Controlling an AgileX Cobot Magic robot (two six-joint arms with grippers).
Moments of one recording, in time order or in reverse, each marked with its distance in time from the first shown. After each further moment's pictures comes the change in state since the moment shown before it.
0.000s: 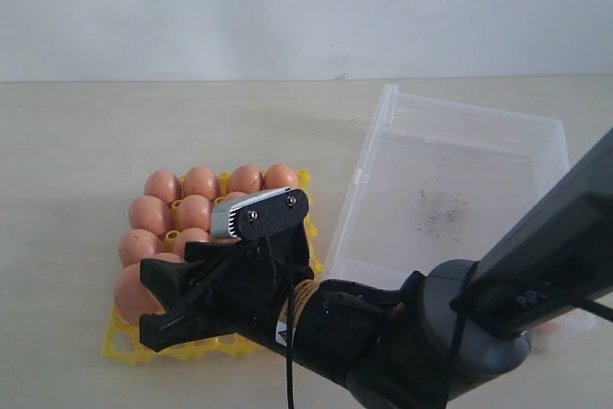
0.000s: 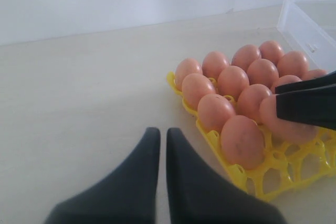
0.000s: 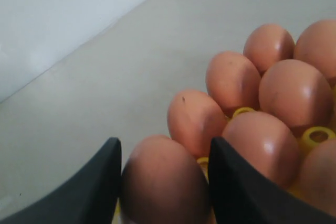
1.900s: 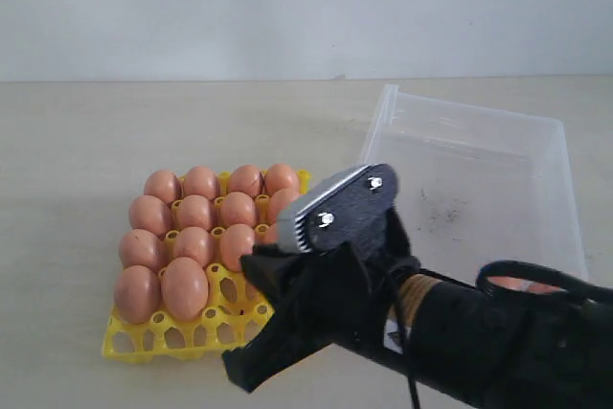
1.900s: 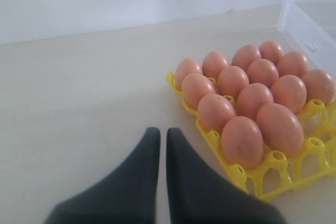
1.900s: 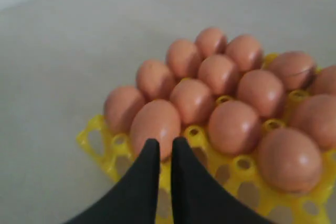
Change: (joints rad) left arm 0.000 0.000 0.000 0.000 0.000 0.000; right arm 0.002 -0.440 0.261 0.111 0.349 -0.342
